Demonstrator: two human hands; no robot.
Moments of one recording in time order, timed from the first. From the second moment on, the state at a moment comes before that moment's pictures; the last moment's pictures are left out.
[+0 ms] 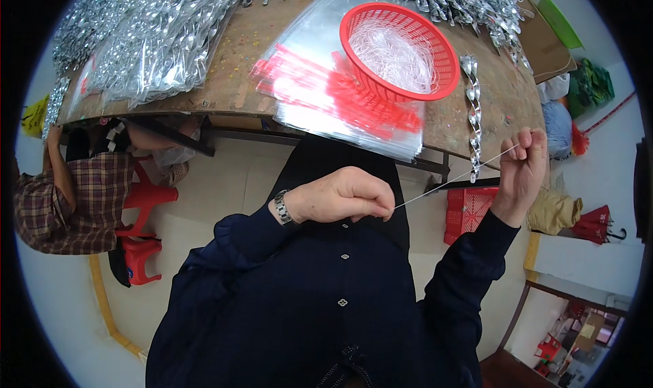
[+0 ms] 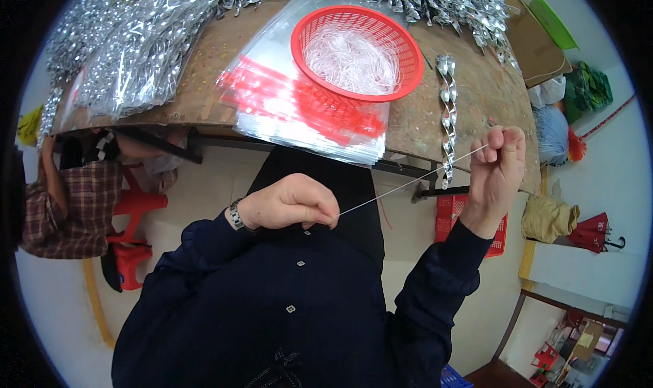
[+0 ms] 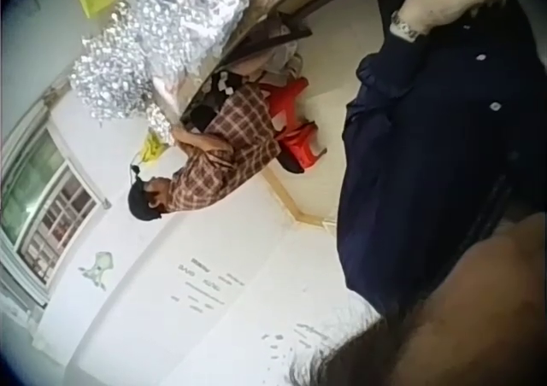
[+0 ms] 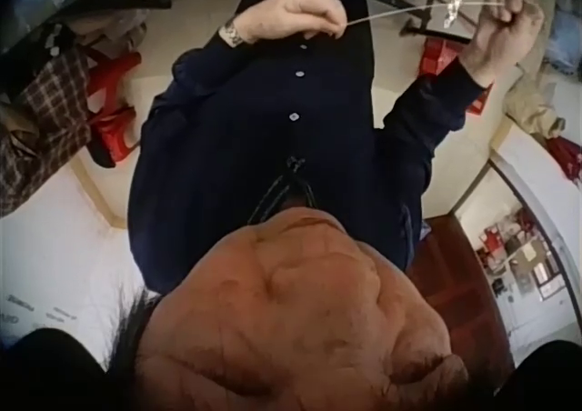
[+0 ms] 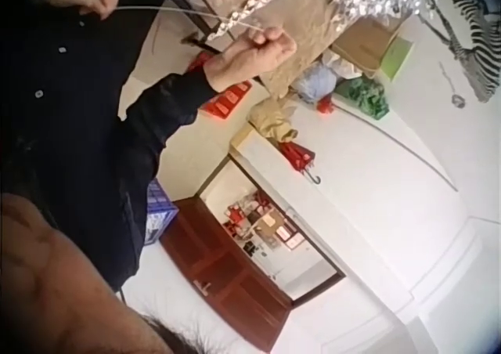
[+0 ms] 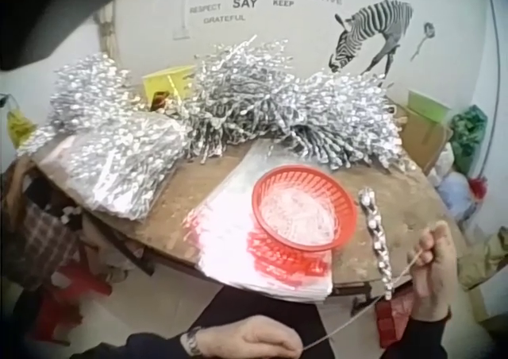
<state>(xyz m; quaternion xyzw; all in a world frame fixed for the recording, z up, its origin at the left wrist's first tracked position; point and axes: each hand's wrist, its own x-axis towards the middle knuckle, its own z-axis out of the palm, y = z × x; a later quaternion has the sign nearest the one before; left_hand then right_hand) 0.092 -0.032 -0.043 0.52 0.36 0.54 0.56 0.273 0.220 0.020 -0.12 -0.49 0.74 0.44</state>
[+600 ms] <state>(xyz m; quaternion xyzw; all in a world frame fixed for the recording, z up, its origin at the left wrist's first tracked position) 0.101 0.011 0.035 0.36 0.37 0.74 0.43 0.243 0.097 -0.023 -0.13 -0.74 0.65 0.10</state>
